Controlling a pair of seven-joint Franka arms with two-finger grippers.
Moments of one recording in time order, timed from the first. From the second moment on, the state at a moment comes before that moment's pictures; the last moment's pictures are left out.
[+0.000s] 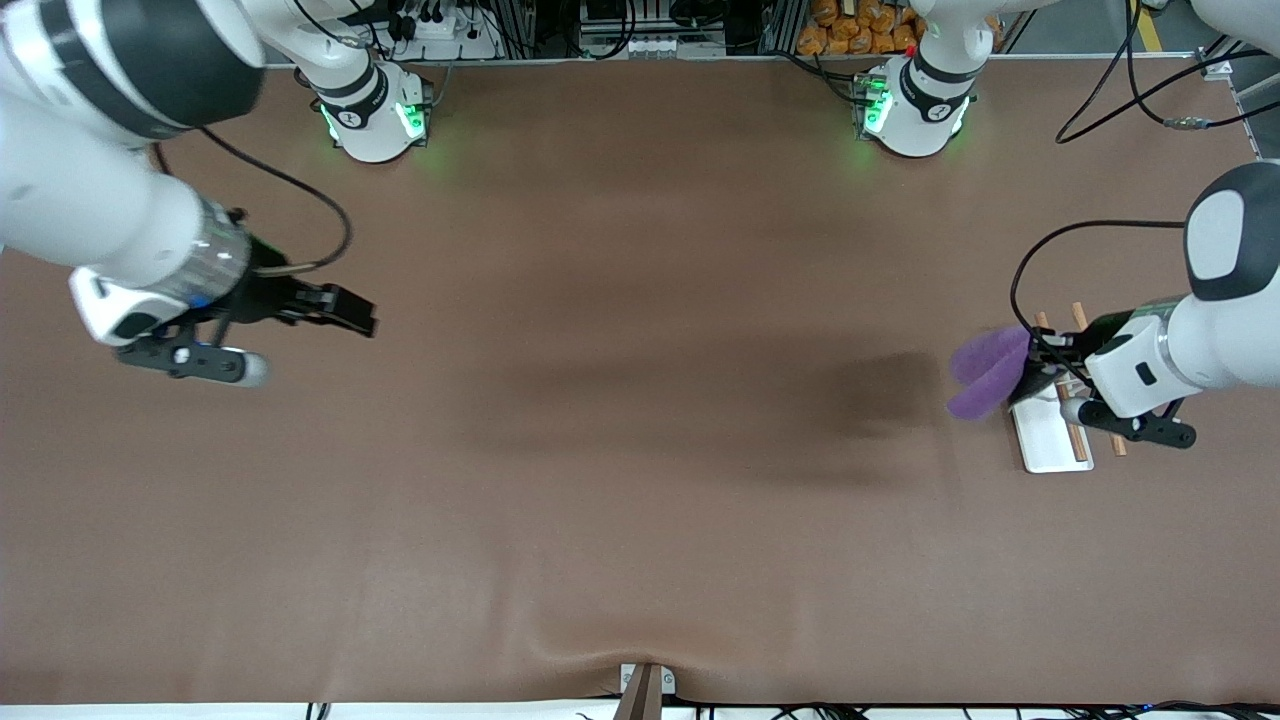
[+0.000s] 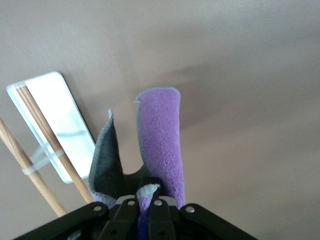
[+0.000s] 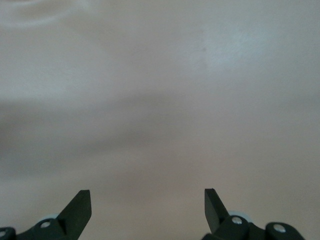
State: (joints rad) left arm 0.14 0.36 -0.19 -1.49 -0.04 1.61 0.25; right arm 0.19 0.29 0.04 -1.25 0.13 1.47 0.37
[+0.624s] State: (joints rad) left arm 0.30 0.42 -0.19 -1.55 -0.03 1.70 0.52; right arm -0.08 0.24 0.04 -1.26 0.07 1.40 -0.12
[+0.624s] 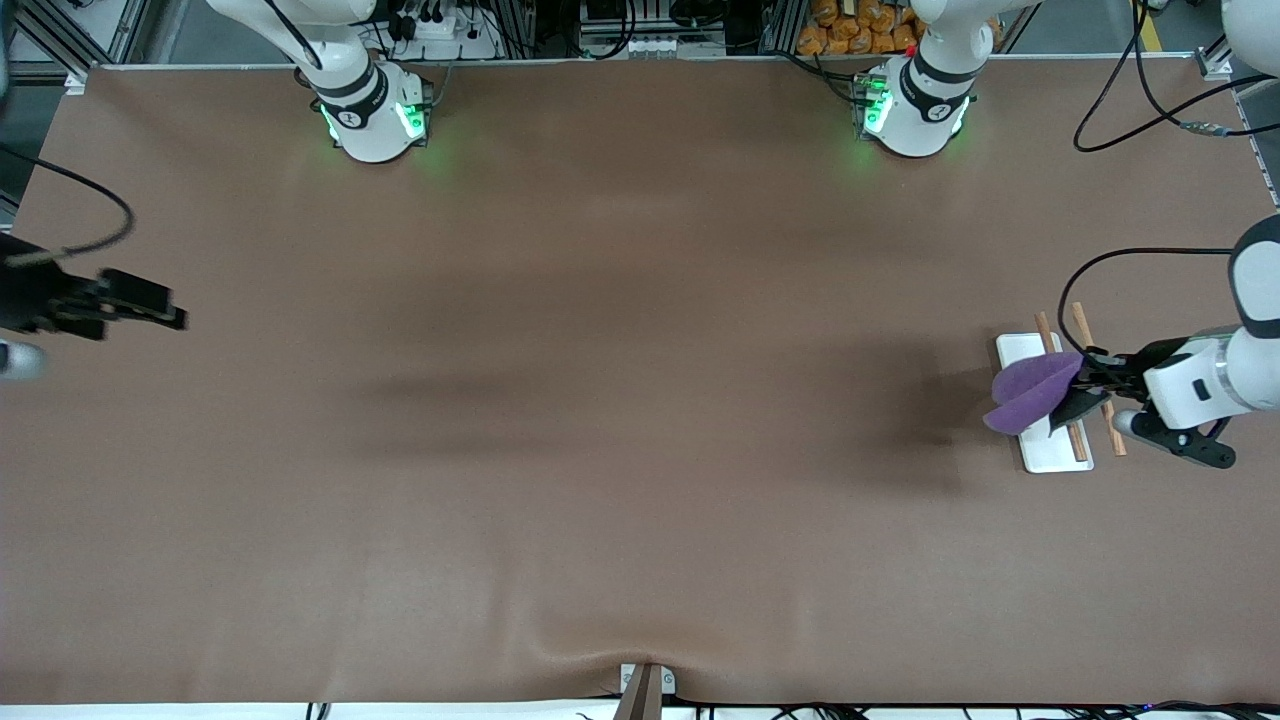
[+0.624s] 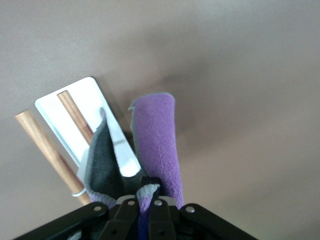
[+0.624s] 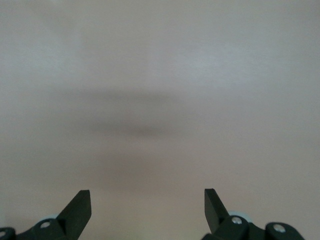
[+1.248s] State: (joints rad) left arm 0.42 0.45 -0.19 -1.56 -0.03 1.70 0.71; right arm -0.10 0.02 0.04 -1.63 0.02 1.53 -0.15
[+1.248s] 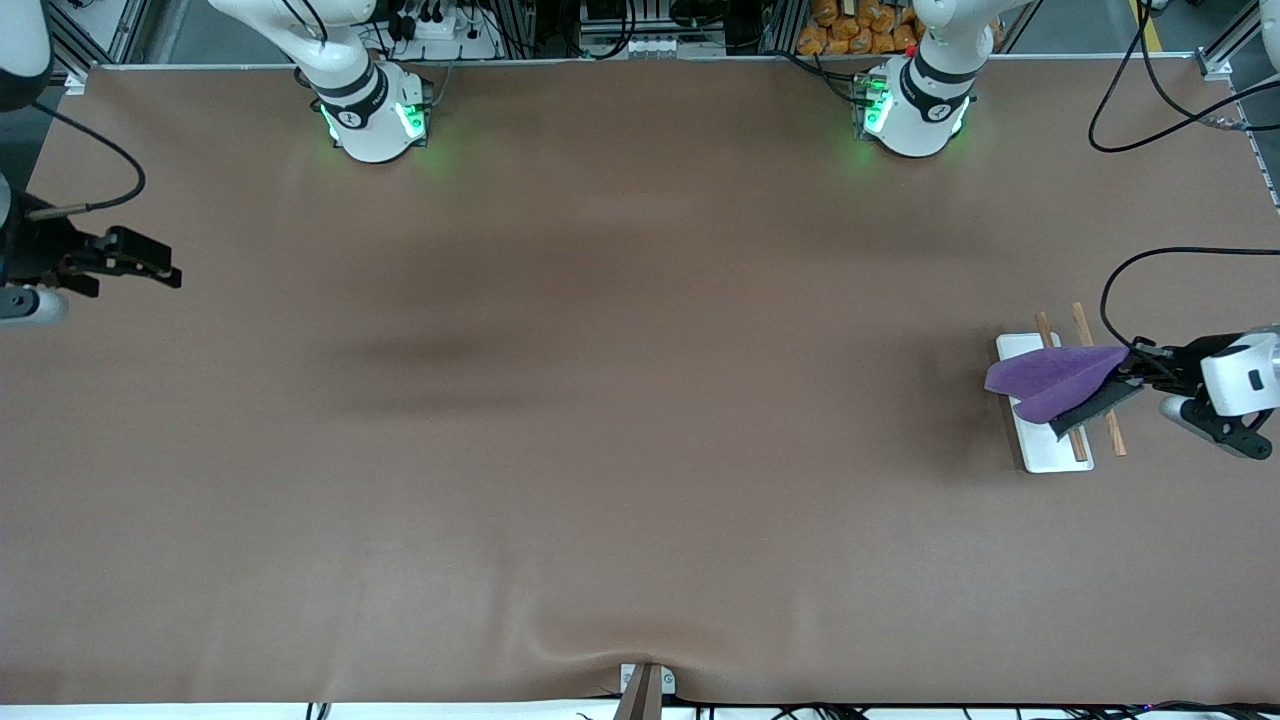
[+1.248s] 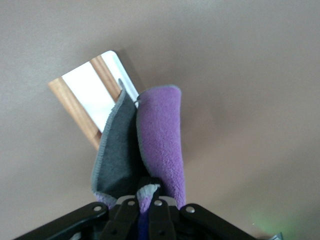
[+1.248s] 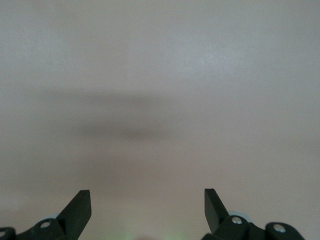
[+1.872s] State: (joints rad) left arm 0.52 0.48 -0.19 -1.56 -0.05 1.71 0.85; right arm -0.10 0.00 0.04 -1.65 0.02 1.61 -0.16
